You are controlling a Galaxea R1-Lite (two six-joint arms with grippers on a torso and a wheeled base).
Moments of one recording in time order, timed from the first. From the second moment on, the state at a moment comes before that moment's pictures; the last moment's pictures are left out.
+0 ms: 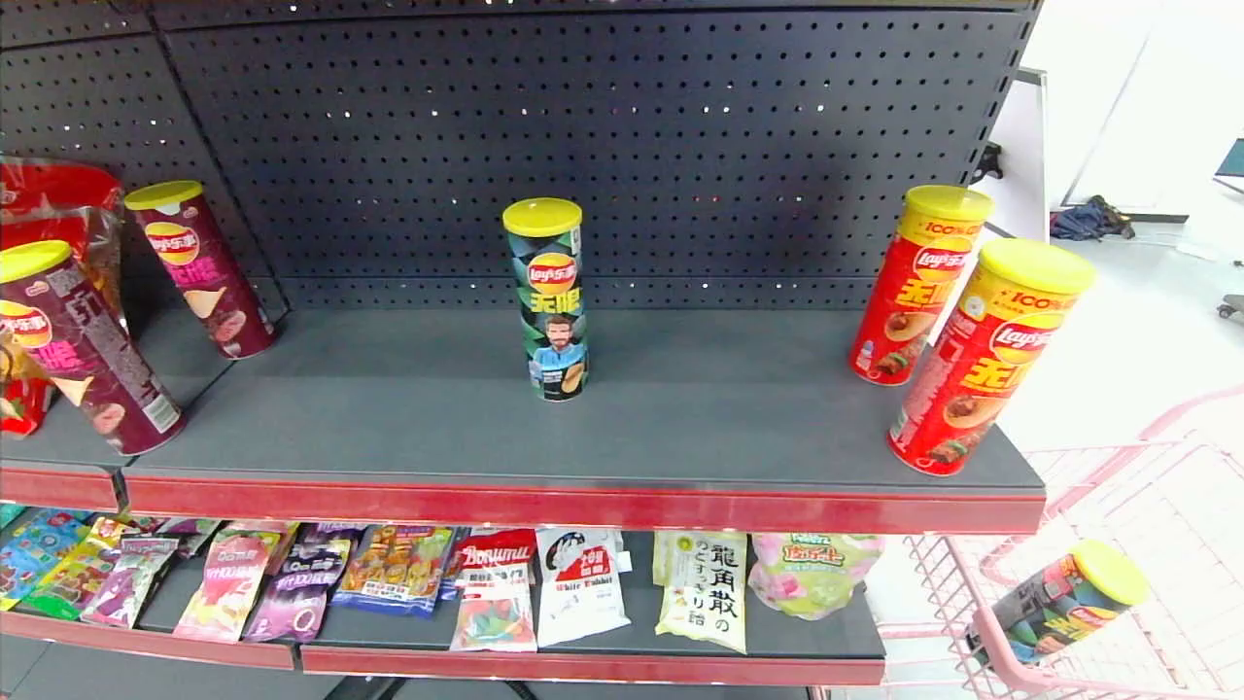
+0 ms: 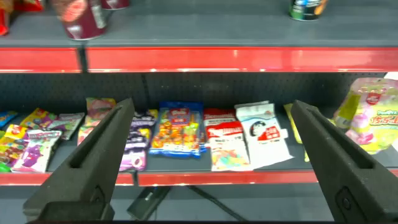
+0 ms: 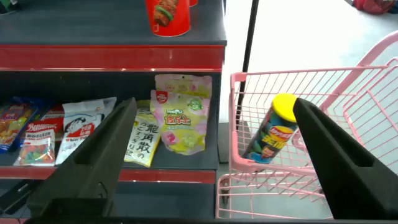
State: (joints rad) left arm 0.00 0.00 0.00 0.00 -0.04 -0.01; right arm 0.00 0.00 0.00 0.00 0.00 0.00
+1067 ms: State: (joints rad) left arm 0.00 0.00 0.00 0.01 -0.04 -0.01; right arm 0.00 0.00 0.00 0.00 0.00 0.00
